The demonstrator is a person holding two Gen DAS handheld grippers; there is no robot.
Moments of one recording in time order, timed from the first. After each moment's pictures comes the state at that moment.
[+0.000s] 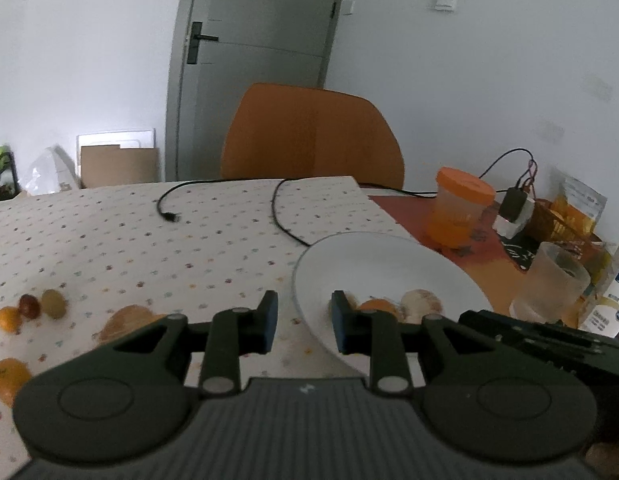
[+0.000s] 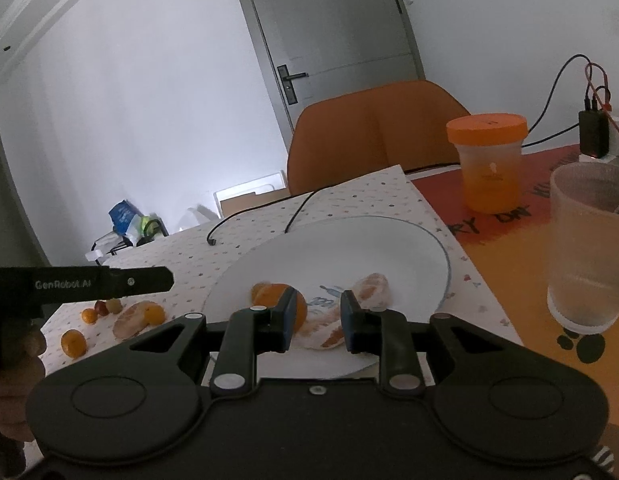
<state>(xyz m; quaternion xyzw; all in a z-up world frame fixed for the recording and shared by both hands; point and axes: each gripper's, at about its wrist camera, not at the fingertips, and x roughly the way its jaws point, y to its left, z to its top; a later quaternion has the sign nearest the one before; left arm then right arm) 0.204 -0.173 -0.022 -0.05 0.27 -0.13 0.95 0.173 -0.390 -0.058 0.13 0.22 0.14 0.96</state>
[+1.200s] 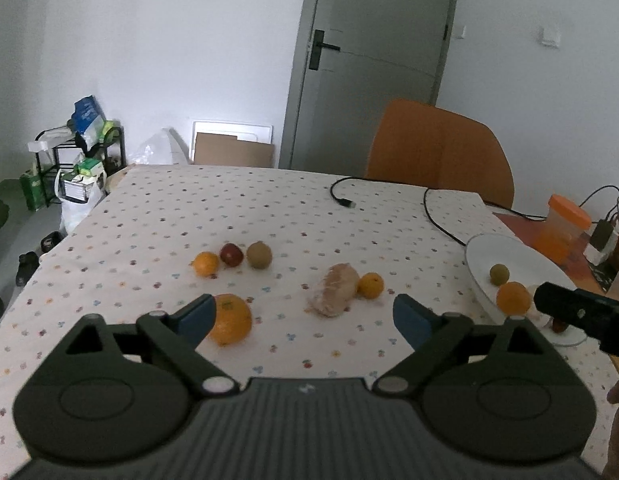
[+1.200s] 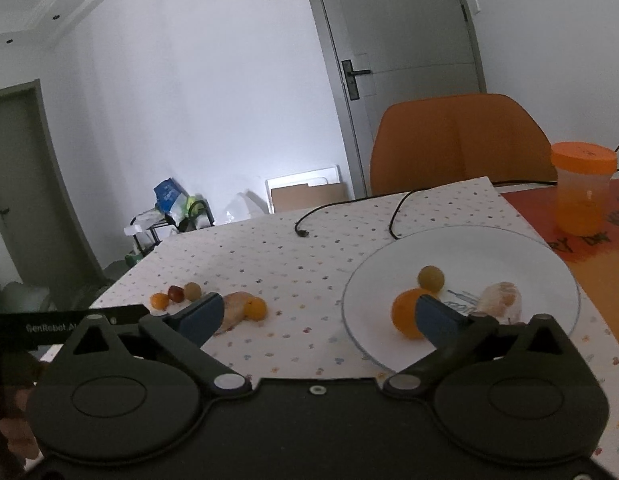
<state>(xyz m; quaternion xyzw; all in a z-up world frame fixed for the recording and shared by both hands) 0.136 -0.057 -0.024 -0.08 0.27 0.03 0.96 0.156 -0.300 -0.030 0.09 0.21 0.20 0.95</state>
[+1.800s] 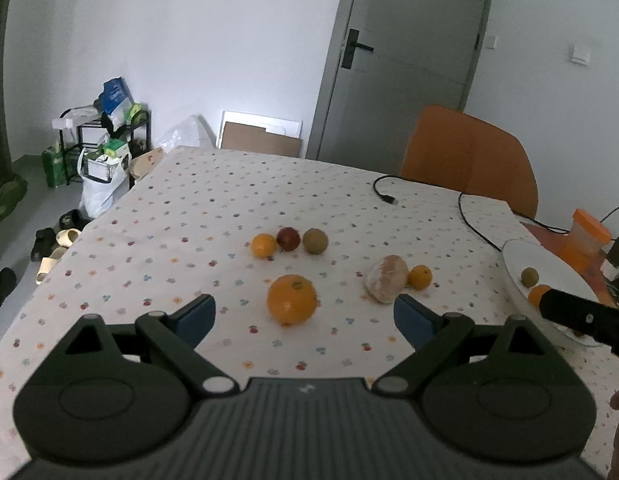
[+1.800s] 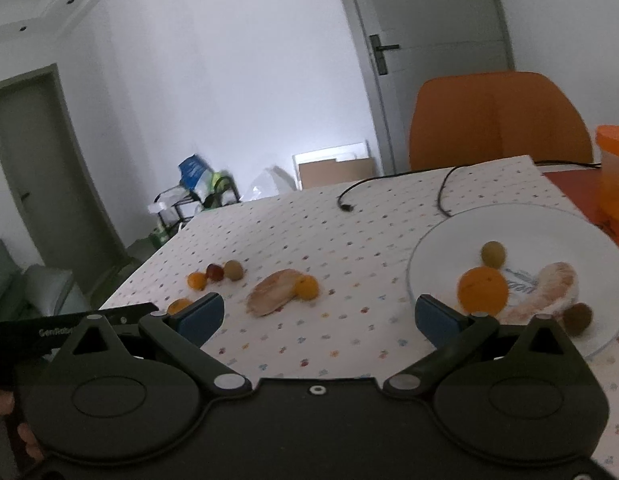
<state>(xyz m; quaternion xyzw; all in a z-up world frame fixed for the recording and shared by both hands) 0.119 -0.016 -0.035 -0.11 0.28 0.06 0.95 0.155 -0.259 -0.030 0.08 0.24 0.24 0.94</state>
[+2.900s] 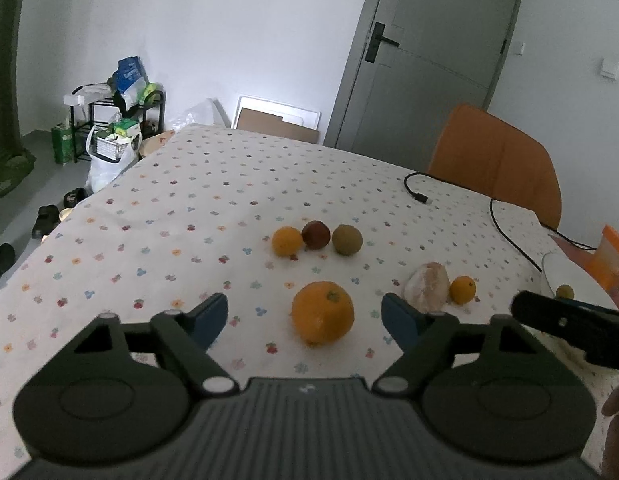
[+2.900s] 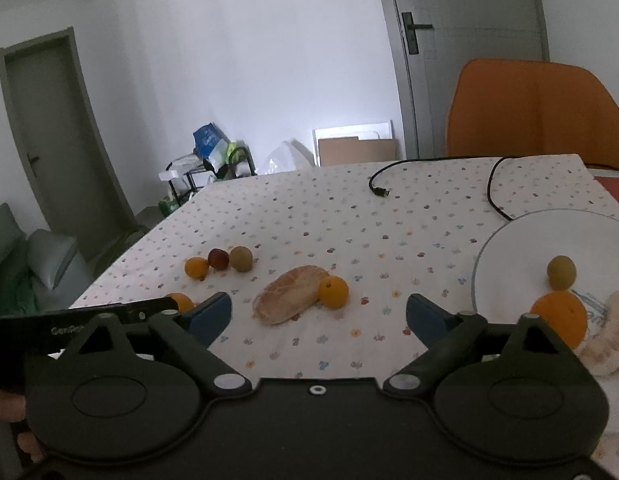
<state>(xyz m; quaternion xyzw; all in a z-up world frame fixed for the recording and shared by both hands) 0.157 0.002 -0.063 -0.14 0.29 0.08 0.94 0.204 -0.213 -0.044 0.04 0.27 0.27 0.92</state>
